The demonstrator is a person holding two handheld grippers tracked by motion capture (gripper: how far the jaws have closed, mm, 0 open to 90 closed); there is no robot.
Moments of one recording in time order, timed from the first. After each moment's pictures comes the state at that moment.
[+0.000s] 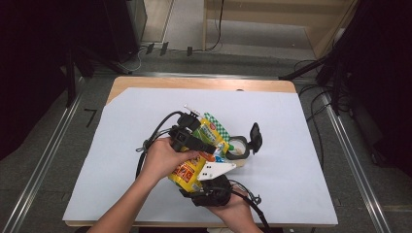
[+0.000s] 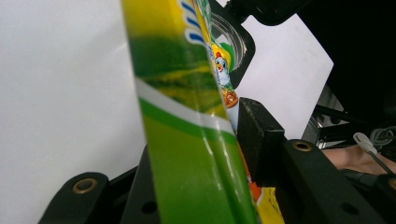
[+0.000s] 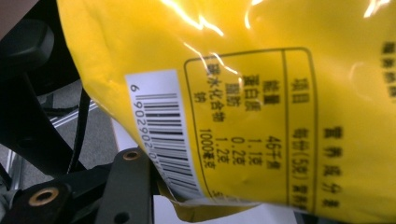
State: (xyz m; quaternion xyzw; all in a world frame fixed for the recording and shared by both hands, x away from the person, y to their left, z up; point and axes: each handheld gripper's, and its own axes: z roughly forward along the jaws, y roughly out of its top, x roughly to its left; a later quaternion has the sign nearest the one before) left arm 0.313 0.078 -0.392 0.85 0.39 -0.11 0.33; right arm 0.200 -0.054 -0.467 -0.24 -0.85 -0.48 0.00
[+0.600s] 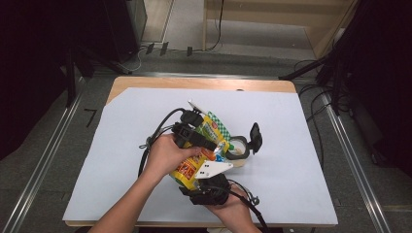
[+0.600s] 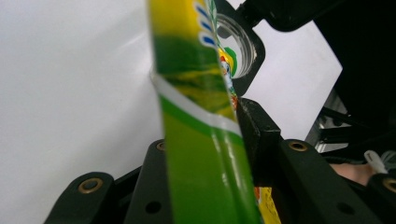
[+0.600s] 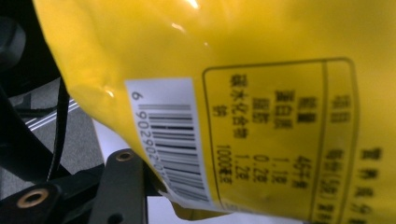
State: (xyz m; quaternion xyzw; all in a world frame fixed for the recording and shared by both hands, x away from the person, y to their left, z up) left arm 0.324 0.069 -0.387 0.85 0.41 -0.12 0.30; right arm 0.201 -0.049 -0.465 -0.26 -0.85 -0.46 -0.03
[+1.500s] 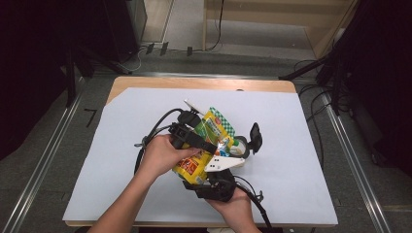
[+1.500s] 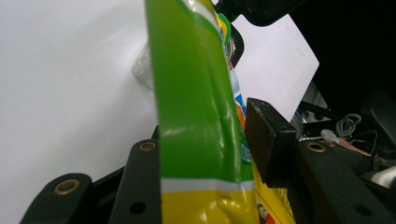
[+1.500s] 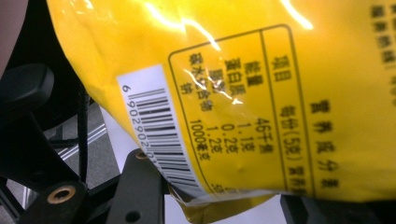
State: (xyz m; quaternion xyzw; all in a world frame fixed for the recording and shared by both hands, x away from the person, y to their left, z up) left arm 0.316 0.078 -0.382 0.85 0.40 -0.14 0.31; right arm 0.208 -0.064 -0.464 -0.30 -0.81 -0.50 0.02
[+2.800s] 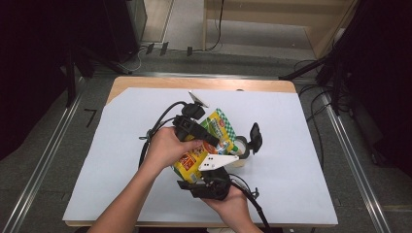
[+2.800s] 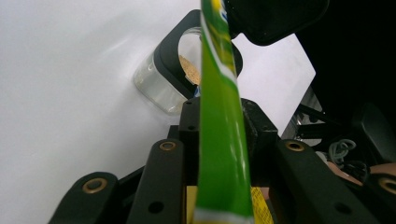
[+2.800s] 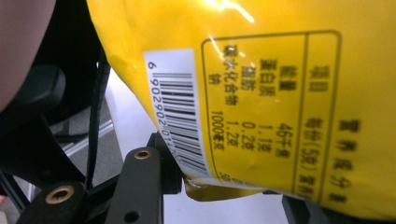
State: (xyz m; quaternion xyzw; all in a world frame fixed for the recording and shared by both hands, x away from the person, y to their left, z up) left arm 0.334 0.069 -0.371 0.84 0.42 -0.16 0.30; right arm 0.212 -0.053 -0.457 -0.28 -0.81 -0.51 0.03
